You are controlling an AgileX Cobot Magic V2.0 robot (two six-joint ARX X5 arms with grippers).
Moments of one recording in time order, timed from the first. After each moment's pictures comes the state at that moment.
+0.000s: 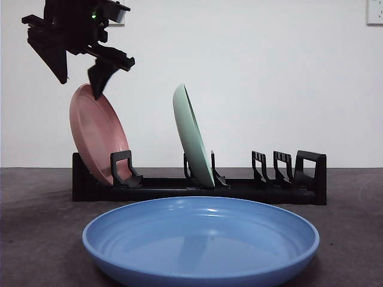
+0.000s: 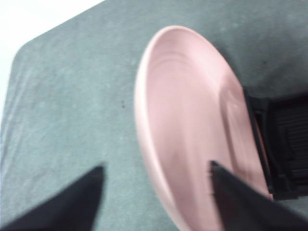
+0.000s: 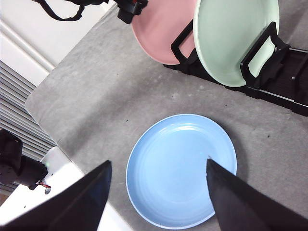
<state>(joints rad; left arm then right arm) -0.51 1.63 1.44 -0.66 -0.62 -0.02 0.35 0.67 0.91 -0.80 -0.57 0.21</state>
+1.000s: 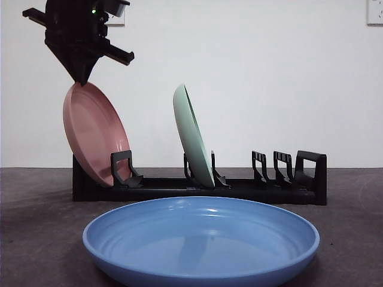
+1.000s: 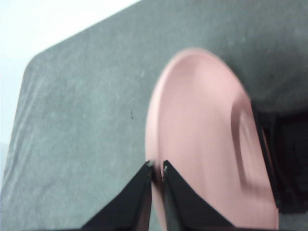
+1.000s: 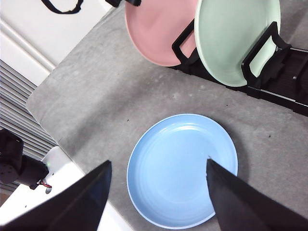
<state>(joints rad) -0.50 1.63 1.47 -0.65 -0.63 0.02 0.35 0.67 0.91 -0.80 -0.57 0.21</state>
